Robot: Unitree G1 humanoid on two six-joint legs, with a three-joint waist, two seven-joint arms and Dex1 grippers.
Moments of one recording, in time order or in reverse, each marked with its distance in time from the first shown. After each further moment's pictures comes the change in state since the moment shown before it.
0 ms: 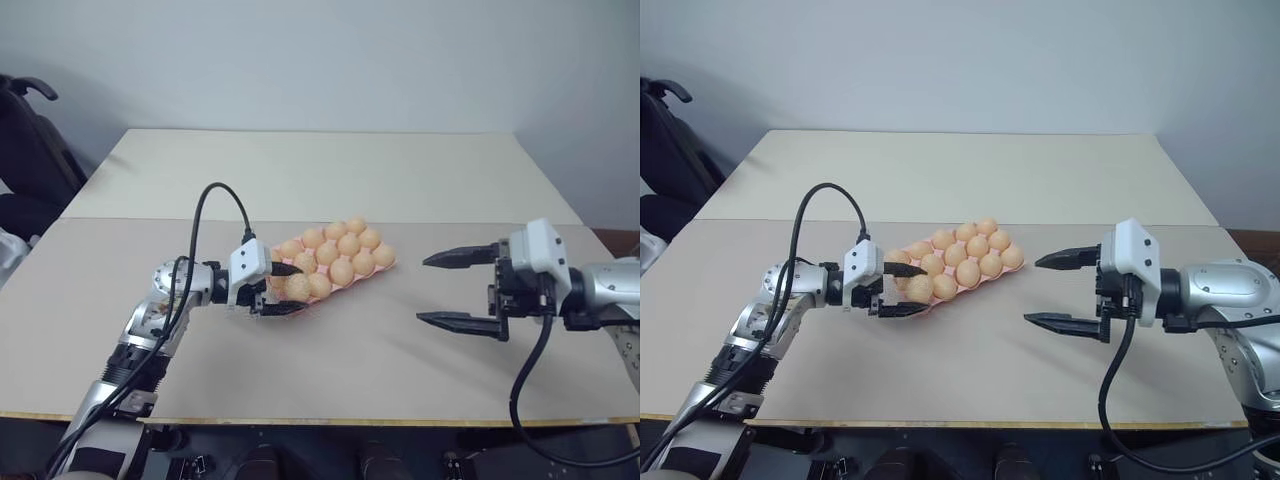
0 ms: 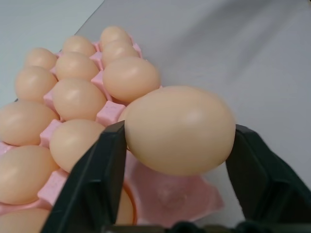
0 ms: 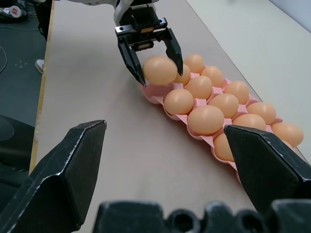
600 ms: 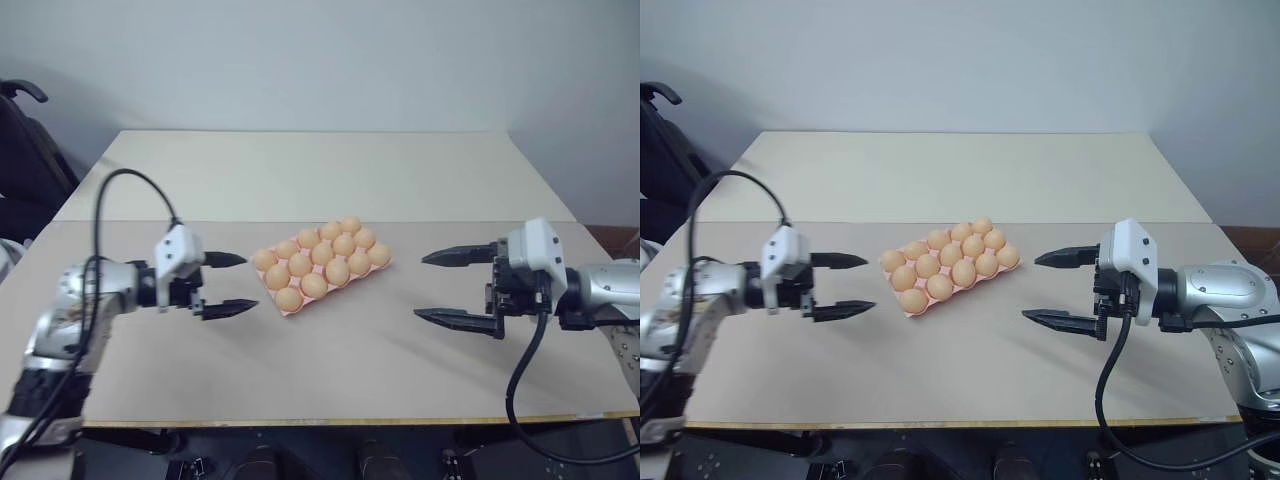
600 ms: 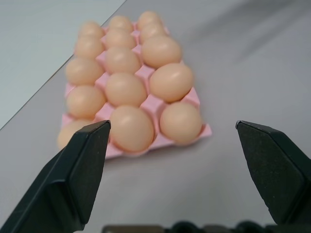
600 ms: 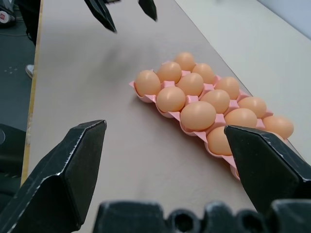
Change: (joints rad) left arm 0.293 0.341 0.369 -0.292 -0.250 0.275 -0.053; right arm -0.015 0.028 0.011 0.039 -0.017 -0.005 -0.020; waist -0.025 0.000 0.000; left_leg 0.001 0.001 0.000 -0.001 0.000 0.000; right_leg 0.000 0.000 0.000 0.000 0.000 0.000
